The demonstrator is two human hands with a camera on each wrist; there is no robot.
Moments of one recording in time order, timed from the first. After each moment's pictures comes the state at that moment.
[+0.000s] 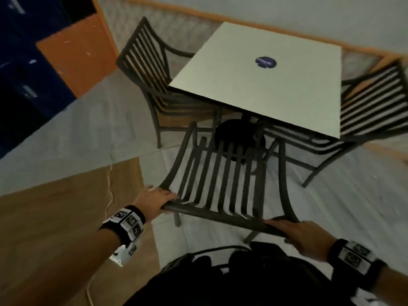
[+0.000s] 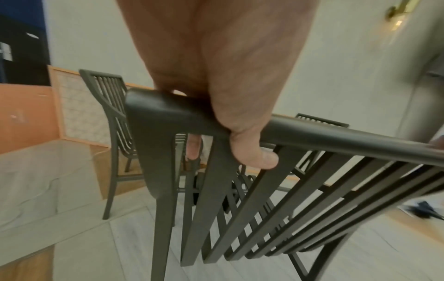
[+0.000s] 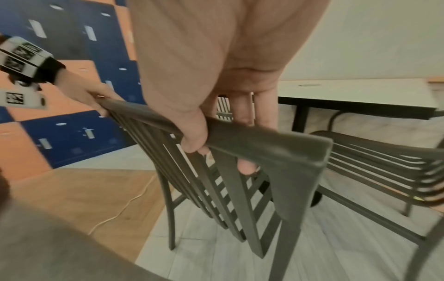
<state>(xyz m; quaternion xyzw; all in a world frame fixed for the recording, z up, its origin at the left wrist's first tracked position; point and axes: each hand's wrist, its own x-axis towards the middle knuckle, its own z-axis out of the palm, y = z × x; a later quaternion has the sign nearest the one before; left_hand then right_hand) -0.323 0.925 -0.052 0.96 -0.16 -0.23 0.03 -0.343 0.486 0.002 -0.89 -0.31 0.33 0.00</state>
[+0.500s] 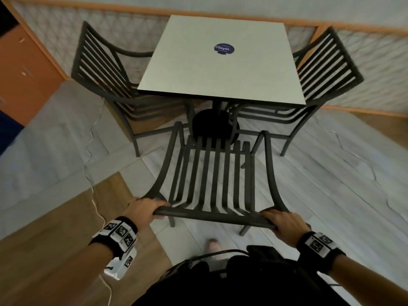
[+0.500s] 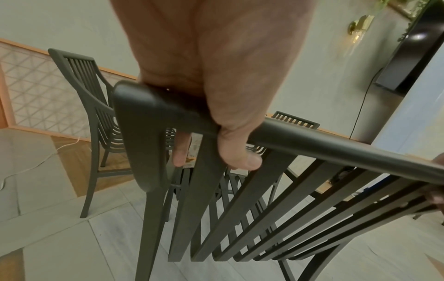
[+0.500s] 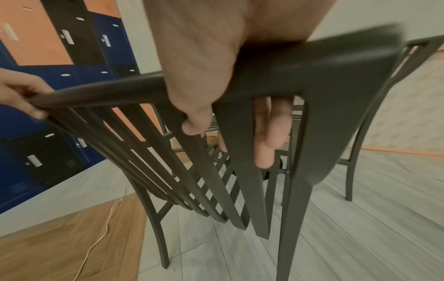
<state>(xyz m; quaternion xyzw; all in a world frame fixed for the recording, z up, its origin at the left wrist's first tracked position) -0.319 0.996 -0.060 0.93 -0.21 -0.28 0.06 -0.420 0.572 -0.051 -0.96 -0.09 0.26 0.03</state>
